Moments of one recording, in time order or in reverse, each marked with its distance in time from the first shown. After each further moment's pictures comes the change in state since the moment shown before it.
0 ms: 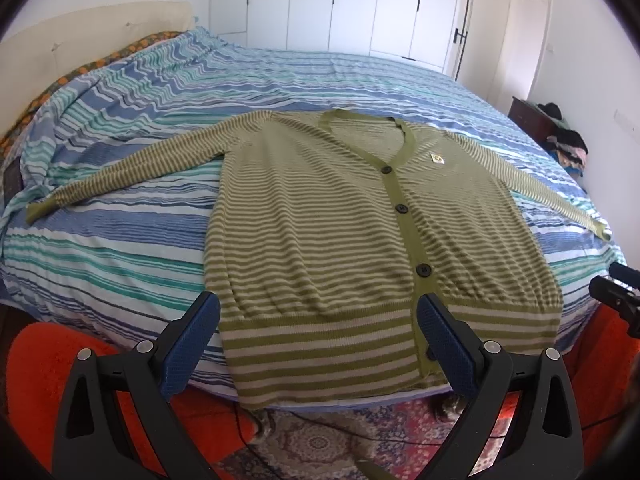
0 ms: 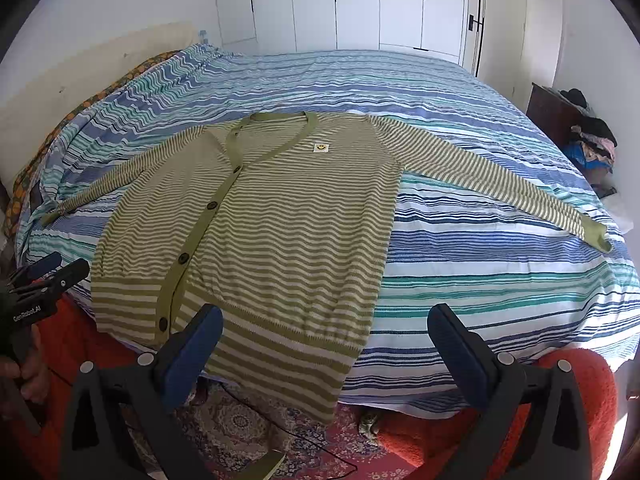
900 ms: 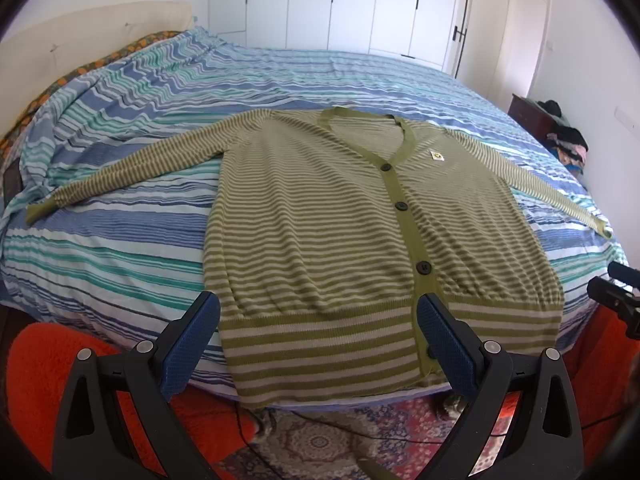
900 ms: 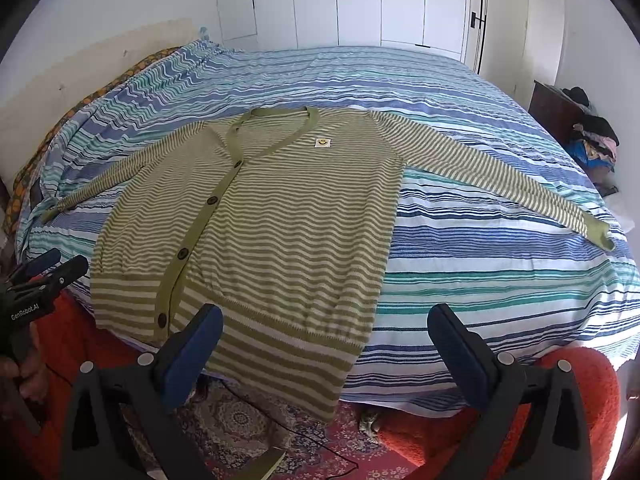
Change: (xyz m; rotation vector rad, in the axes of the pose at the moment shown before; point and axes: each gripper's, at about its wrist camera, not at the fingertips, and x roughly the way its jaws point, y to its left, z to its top) left arm 0.002 -0.001 0.000 0.004 0.012 0.003; right arm 0.003 0.001 -0.002 -0.003 0.012 0.003
